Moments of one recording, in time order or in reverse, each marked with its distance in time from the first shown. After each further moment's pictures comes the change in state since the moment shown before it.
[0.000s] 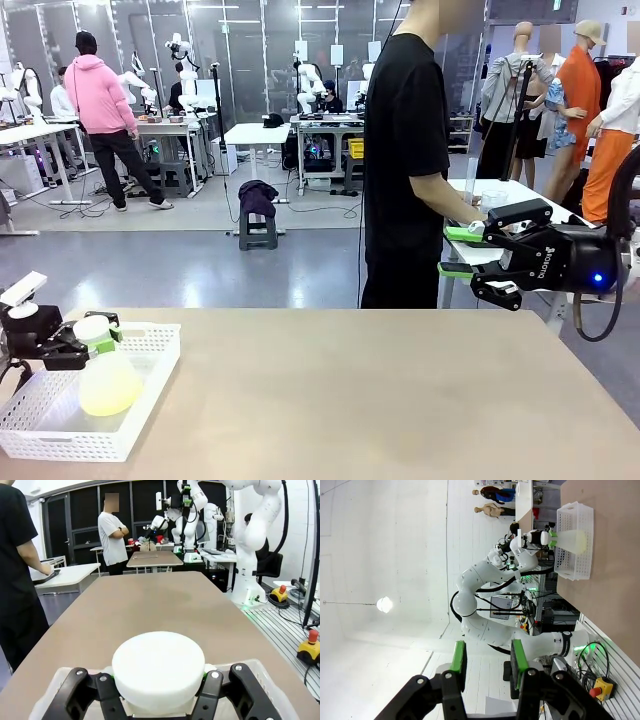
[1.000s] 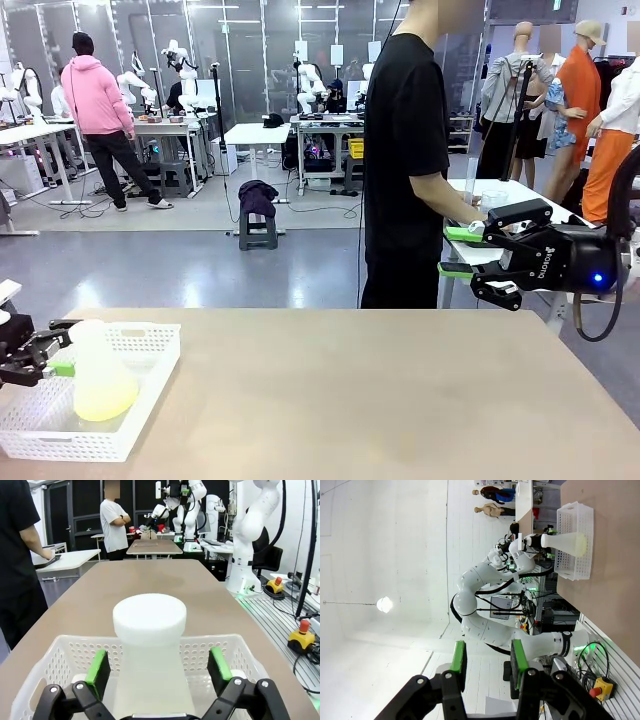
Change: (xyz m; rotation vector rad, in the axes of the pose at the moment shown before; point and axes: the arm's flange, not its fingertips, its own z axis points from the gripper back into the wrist) left arm -0.004 -0.019 0.044 0.015 0.059 0.029; right arm 0.000 0.000 0.000 0.000 0.000 0.000
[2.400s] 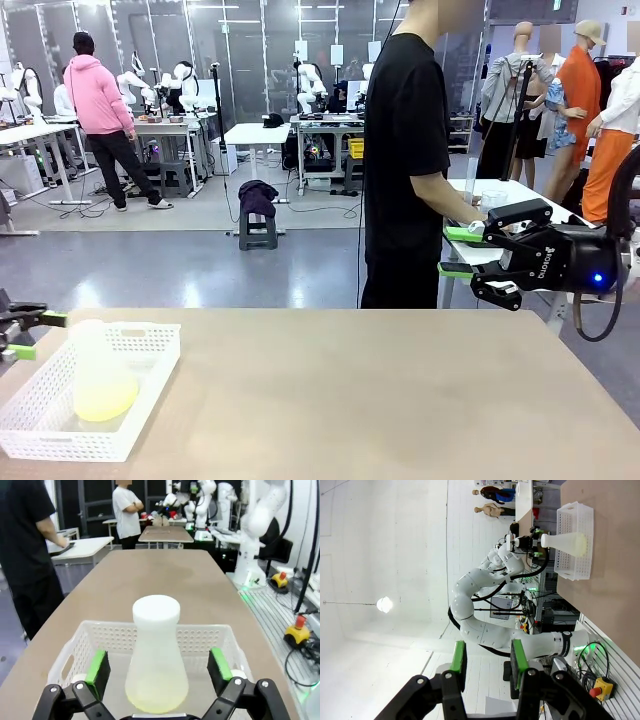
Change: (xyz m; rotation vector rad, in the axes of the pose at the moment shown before) left arm 0.050 -0.014 0.072 0.074 0.086 0.028; right arm 0.000 0.000 0.000 0.000 0.000 0.000
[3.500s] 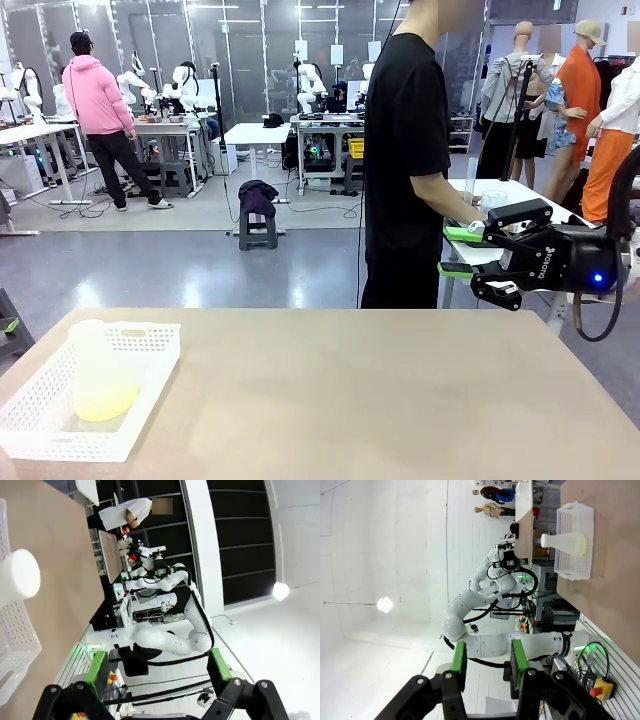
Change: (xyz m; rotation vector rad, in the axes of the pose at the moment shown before) left arm 0.081 -0.092 -0.015 -0.178 -0.215 1.370; right arm 0.000 0.000 0.000 0.000 0.000 -0.001
